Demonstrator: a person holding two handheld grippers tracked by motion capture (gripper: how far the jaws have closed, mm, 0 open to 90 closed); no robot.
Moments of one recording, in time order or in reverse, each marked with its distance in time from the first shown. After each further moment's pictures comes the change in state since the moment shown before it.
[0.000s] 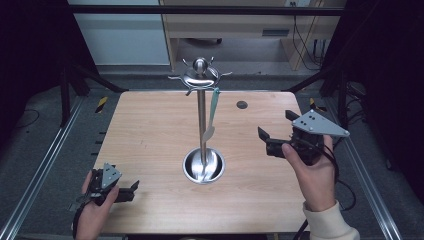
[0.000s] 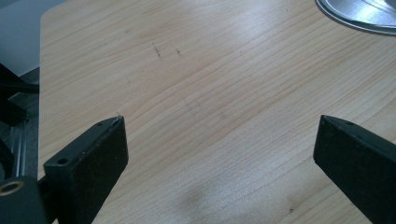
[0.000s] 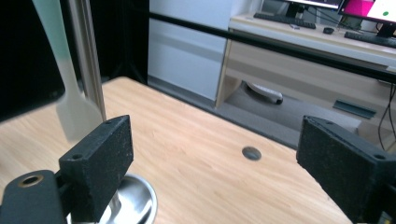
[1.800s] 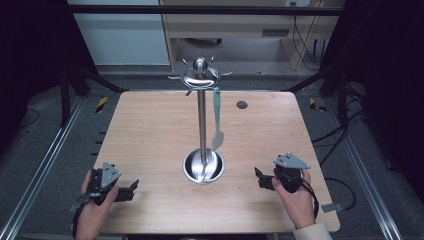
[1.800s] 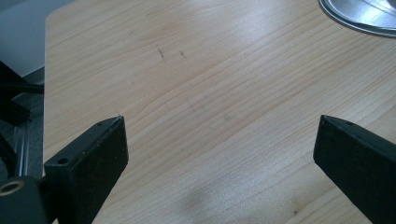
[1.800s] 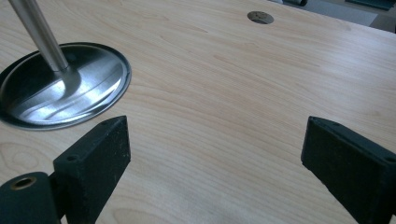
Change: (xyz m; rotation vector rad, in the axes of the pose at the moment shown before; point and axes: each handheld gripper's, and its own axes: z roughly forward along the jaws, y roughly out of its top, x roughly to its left) left arm 0.002 0.000 0.000 -0.005 0.011 -0.003; right arm 0.005 -0.161 0.052 0.291 -0.058 0.080
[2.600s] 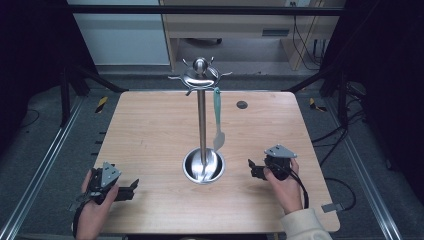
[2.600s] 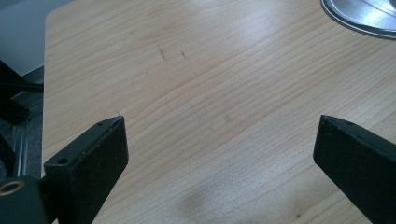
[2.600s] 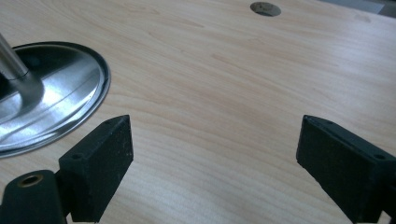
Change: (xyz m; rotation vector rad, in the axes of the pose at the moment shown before) left arm 0.001 0.000 0.001 -0.003 0.001 -0.007; right arm -0.005 0.000 0.046 0.022 0.004 0.025
